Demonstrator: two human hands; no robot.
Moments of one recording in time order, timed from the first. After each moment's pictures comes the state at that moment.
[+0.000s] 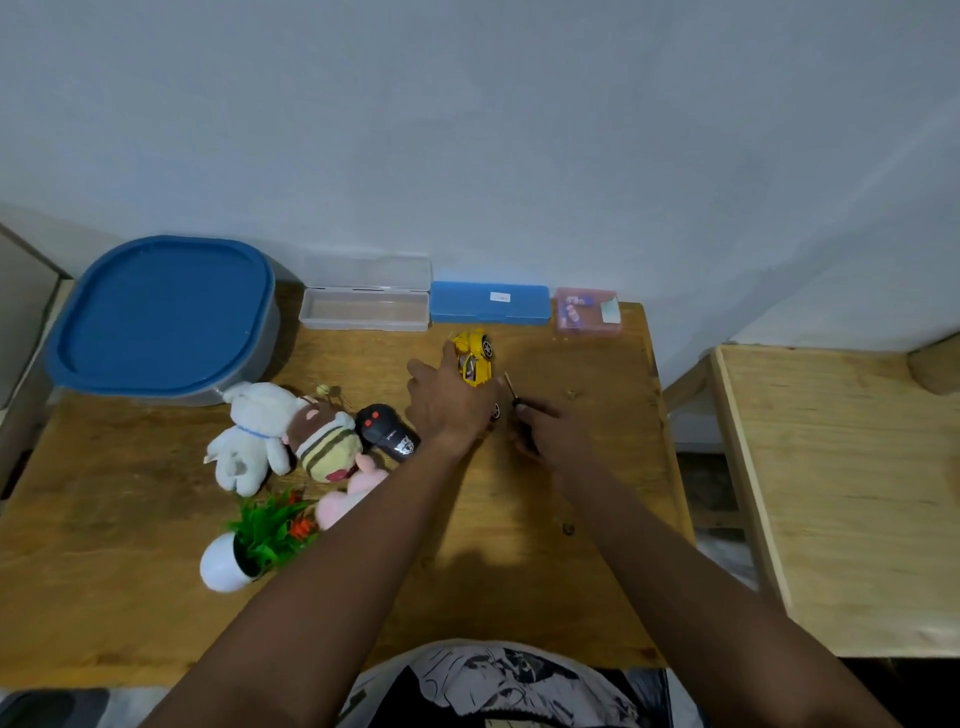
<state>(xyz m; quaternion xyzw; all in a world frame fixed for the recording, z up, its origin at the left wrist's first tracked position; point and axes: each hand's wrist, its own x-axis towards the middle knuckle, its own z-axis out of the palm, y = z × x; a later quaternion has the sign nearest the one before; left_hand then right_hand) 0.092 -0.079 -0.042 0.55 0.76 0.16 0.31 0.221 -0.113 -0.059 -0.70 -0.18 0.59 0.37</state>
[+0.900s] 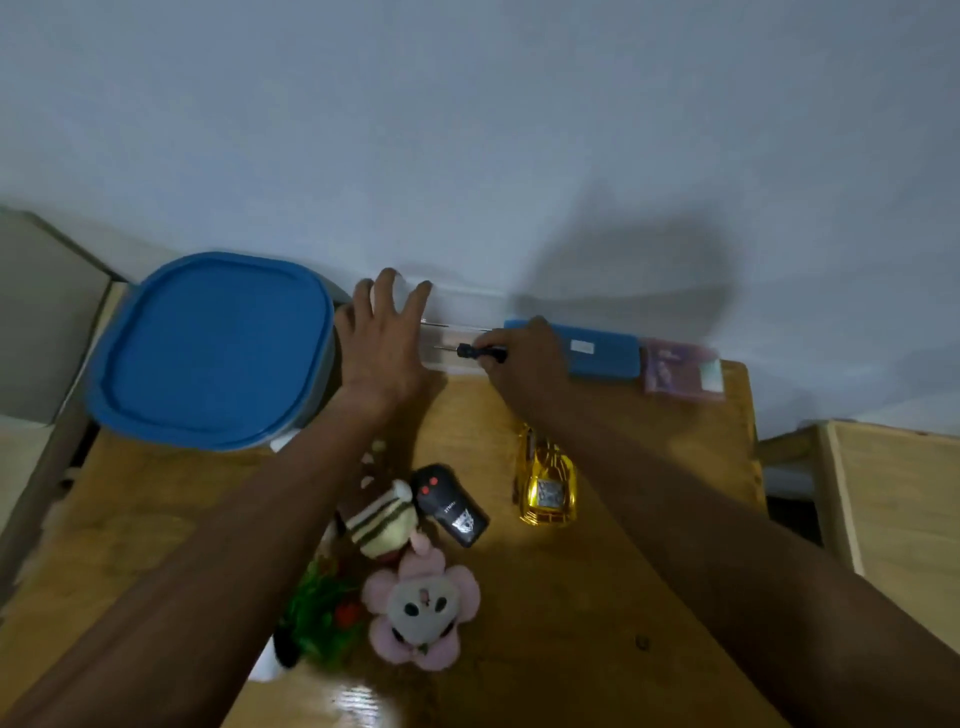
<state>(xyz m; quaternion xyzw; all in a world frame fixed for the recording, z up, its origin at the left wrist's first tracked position) -0.054 0.050 -0.025 0.71 0.70 0.02 0.08 0.126 0.052 -0.050 -0.63 -0.71 0.25 0.21</state>
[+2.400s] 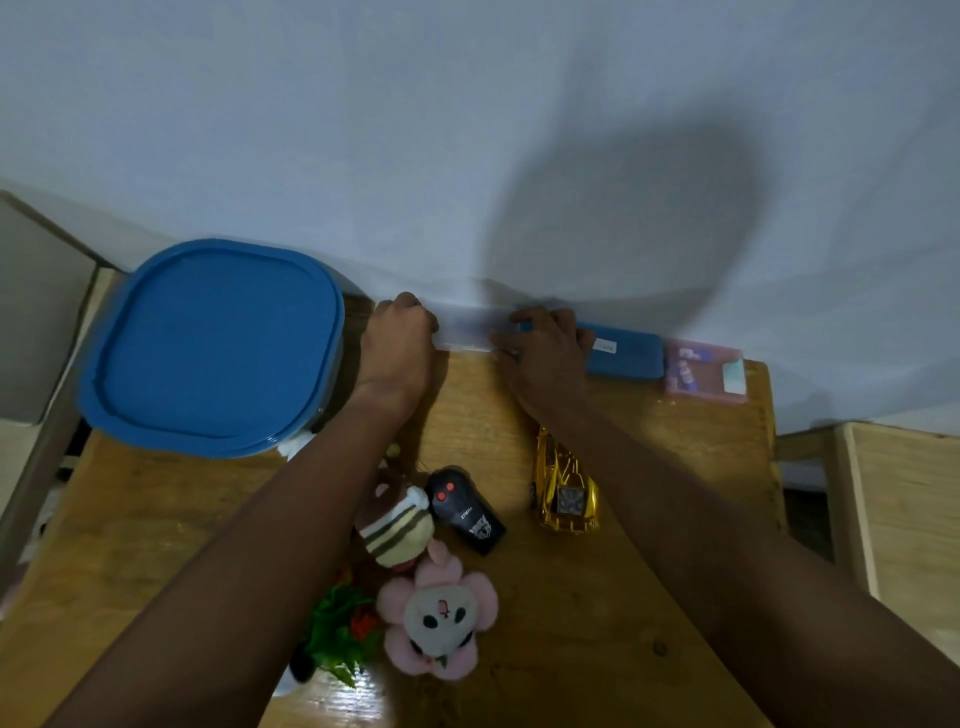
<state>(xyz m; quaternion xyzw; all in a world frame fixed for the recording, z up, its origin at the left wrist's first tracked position) -0.065 0.067 -0.051 0.70 0.70 0.11 0.12 0.121 0.066 -0.079 -0.65 -0.75 0.10 0.11</state>
